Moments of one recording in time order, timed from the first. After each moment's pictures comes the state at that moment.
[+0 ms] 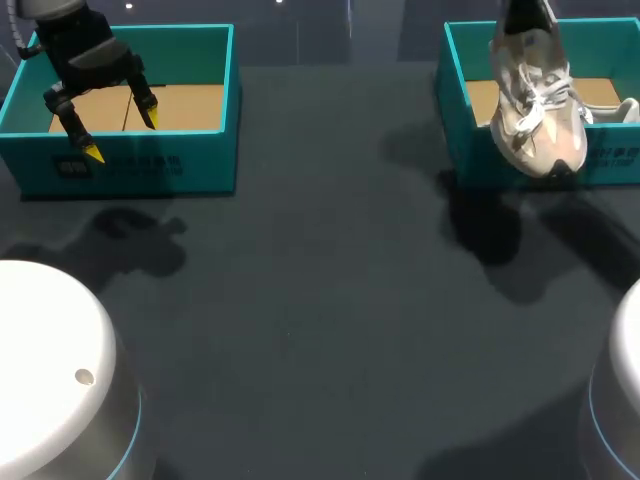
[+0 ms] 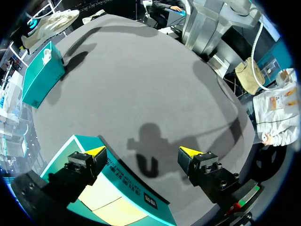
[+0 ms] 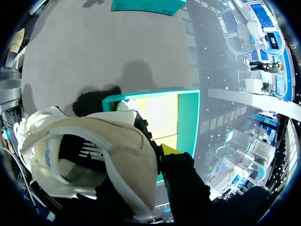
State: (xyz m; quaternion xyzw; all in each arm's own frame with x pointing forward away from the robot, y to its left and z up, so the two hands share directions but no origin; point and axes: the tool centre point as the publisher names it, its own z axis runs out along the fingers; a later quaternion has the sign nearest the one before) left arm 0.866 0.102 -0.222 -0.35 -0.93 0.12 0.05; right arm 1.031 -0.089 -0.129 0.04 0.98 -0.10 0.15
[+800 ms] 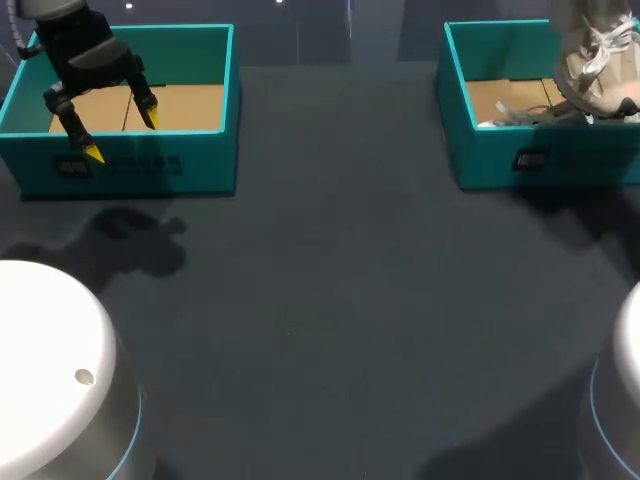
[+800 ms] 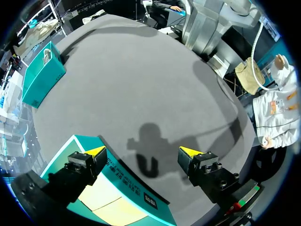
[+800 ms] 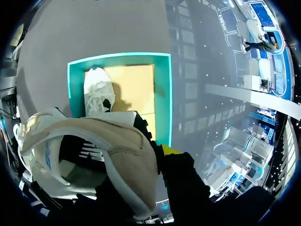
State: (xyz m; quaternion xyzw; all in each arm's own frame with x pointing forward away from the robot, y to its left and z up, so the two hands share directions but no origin) left arm 0.866 0.102 -0.222 -0.35 -0.93 0.12 0.05; right arm 1.135 -0.202 -0.113 0.04 0.98 -0.12 0.16
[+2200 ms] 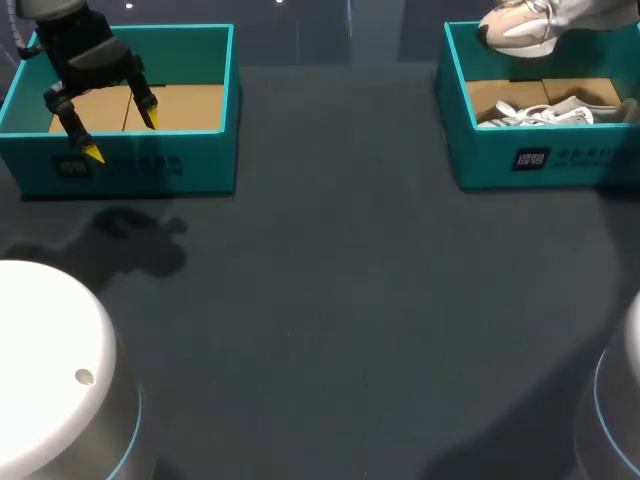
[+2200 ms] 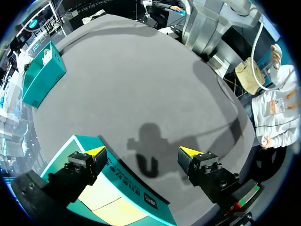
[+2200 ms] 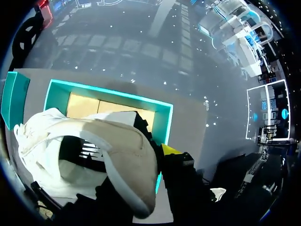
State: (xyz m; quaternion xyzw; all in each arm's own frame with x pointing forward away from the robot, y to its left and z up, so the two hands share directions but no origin) left arm 0.866 0.102 -0.222 -0.35 -0.93 0.12 0.05; right arm 1.157 -0.320 -0.166 0.63 0.76 -0.04 0.15
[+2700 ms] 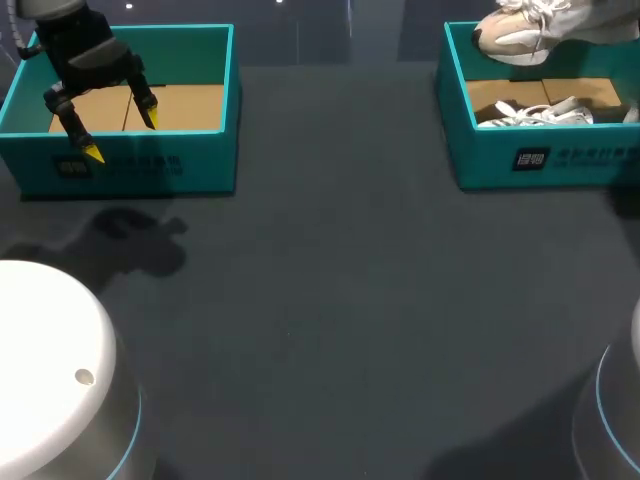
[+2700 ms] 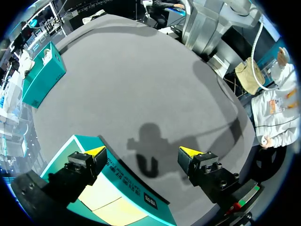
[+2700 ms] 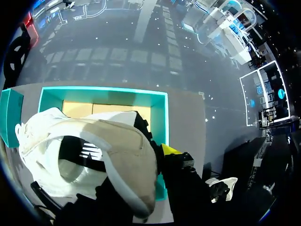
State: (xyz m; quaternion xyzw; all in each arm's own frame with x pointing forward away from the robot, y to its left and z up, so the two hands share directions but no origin) left arm 0.866 0.102 -0.222 -0.35 -0.93 0.12 0.05; right arm 1.132 -0.328 -0.188 0.69 0.71 -0.02 0.17
